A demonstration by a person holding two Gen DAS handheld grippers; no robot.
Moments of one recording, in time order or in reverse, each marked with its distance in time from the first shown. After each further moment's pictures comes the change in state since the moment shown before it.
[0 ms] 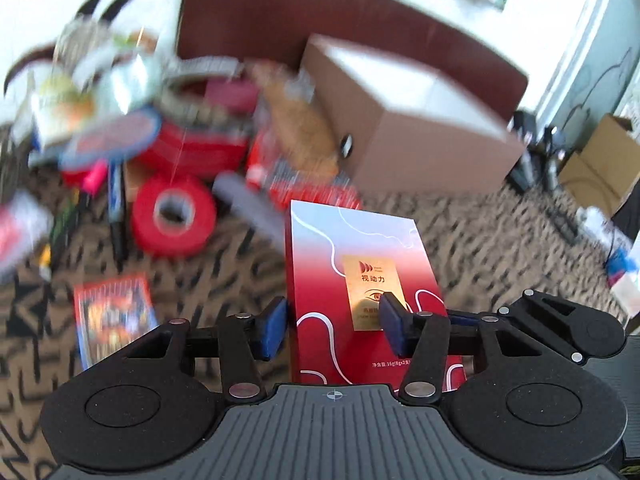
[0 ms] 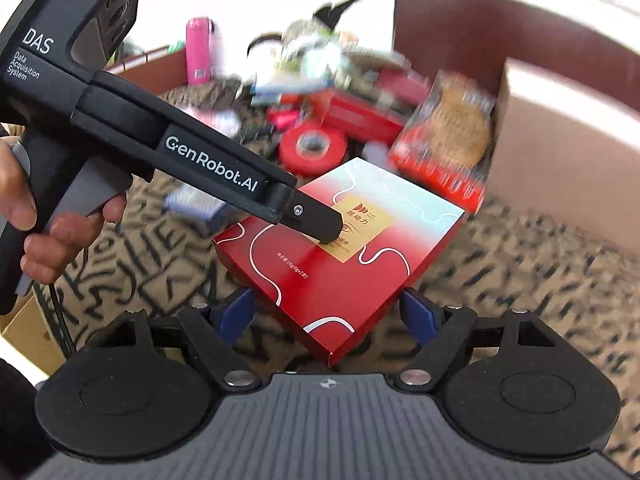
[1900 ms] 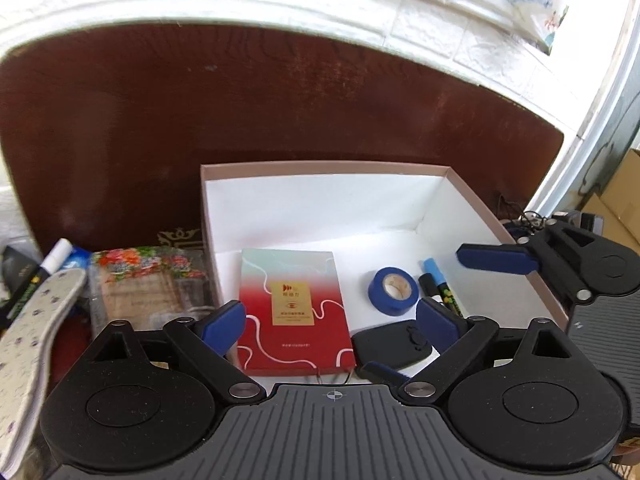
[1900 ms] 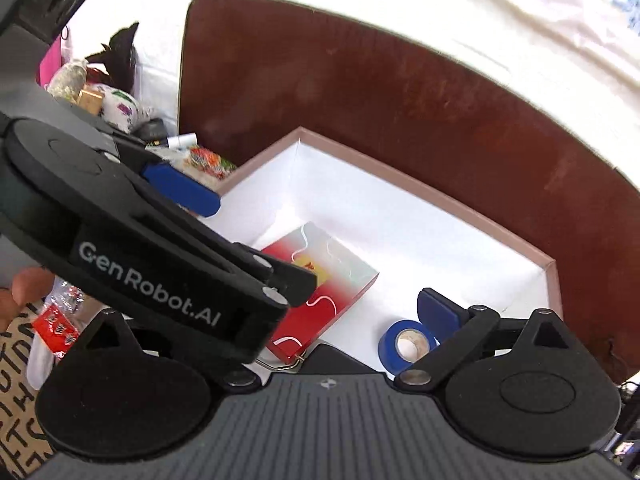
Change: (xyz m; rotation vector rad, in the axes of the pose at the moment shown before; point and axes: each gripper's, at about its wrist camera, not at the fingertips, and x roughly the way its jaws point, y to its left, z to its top) left arm 0.185 -0.062 0.227 0.031 -0.009 0.025; right arm 0.066 -0.240 0.164 -0.126 0.091 -0.228
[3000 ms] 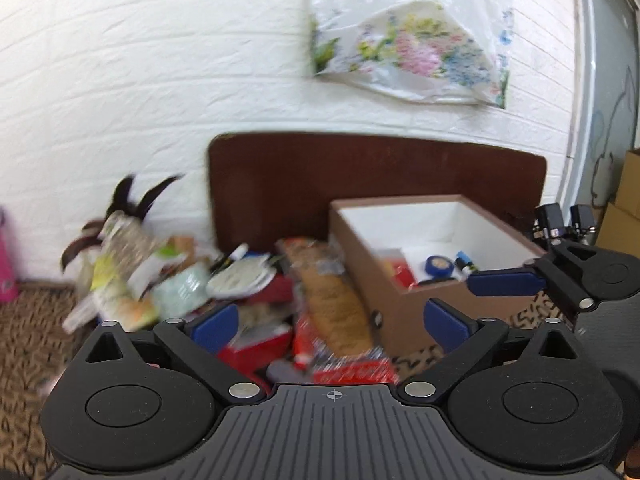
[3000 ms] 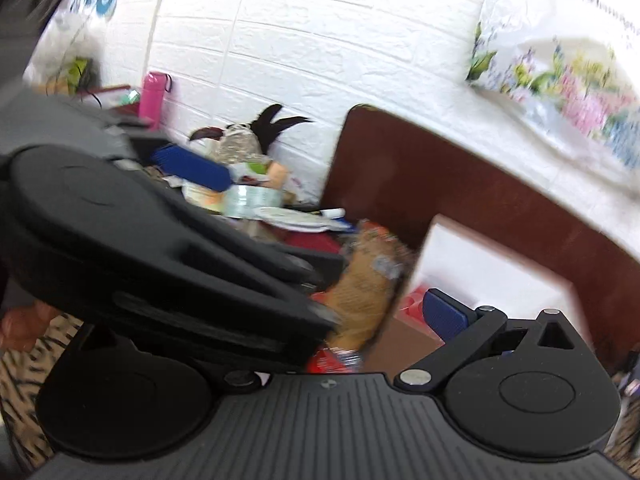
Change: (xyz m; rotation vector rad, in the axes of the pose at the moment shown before) left arm -0.242 0.040 -0.172 0.076 -0.287 0.208; right arm -0.138 0.207 -0.014 0.002 -0.215 0.035
